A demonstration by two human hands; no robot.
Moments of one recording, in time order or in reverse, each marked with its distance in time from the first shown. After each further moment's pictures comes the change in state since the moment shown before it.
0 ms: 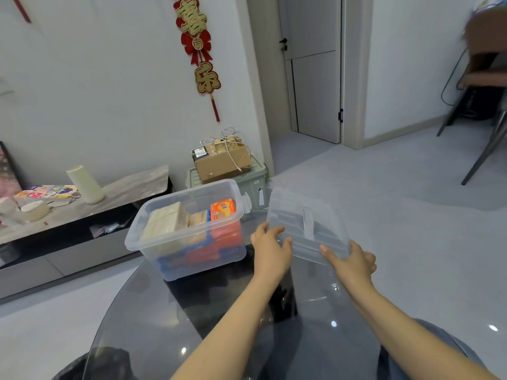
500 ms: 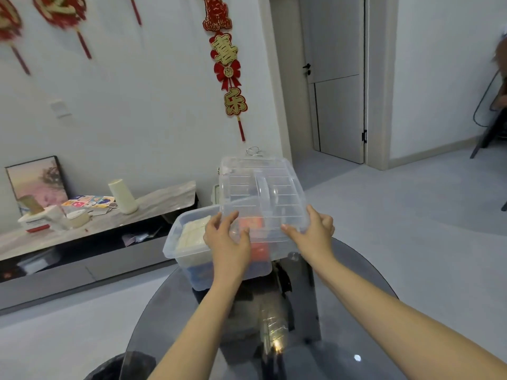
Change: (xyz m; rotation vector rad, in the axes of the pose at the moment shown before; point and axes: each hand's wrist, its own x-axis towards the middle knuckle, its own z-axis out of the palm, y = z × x) left_hand -0.002 -0.011 -0.122 -0.095 0.464 0.074; right_hand -0.029 -0.118 0.069 0.084 -0.159 -0.433
